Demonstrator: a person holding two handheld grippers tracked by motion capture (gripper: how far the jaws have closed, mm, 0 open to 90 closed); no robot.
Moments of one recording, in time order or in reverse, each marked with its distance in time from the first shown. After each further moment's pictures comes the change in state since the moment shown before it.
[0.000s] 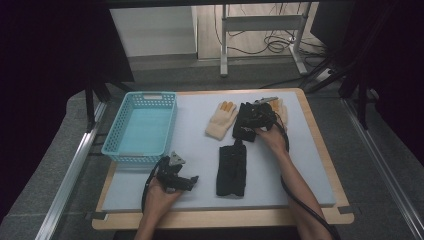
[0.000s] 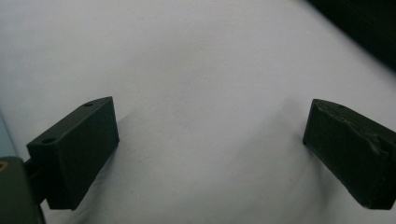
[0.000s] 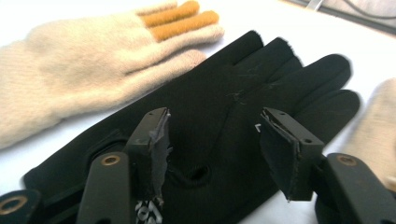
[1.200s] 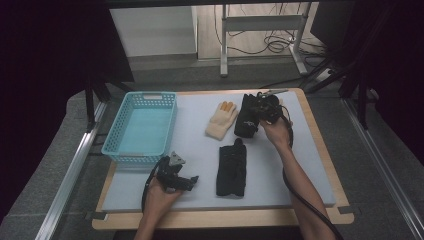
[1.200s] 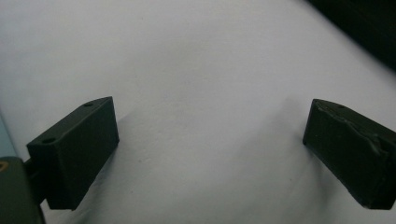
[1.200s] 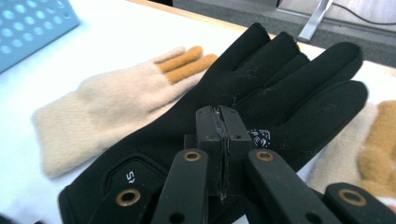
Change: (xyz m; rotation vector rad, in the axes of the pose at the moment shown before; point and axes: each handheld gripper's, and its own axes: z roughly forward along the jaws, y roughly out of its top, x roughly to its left) left arm 0.000 0.000 0.000 0.001 0.000 0.001; right arm -0.003 0.023 -0.047 -0.081 0.043 0.066
